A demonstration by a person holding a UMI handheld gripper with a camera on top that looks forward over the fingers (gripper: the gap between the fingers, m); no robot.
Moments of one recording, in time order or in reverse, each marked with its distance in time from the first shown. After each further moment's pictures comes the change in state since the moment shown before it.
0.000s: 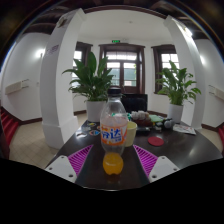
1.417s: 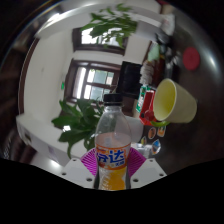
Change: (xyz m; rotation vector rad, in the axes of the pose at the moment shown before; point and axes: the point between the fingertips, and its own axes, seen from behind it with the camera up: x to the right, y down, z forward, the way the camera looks) arm -0.107 -0.123 0.195 0.097 -0.302 1.333
